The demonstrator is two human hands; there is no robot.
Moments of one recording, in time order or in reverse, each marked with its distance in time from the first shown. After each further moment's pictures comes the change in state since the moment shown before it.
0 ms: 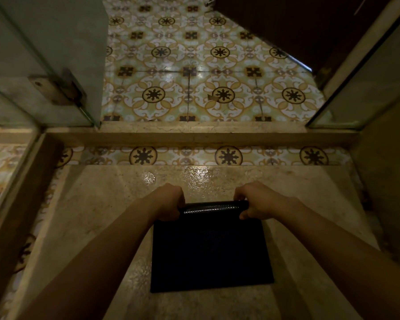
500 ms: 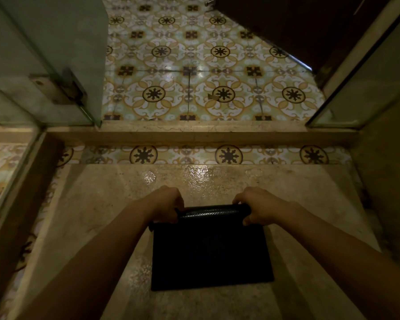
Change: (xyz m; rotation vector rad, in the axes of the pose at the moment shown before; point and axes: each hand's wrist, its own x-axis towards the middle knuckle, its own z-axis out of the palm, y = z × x) left_hand -0.004 -0.009 0.008 -0.089 -0.021 -0.018; right_hand -0.007 0.000 0.012 -0.056 -0.036 -0.023
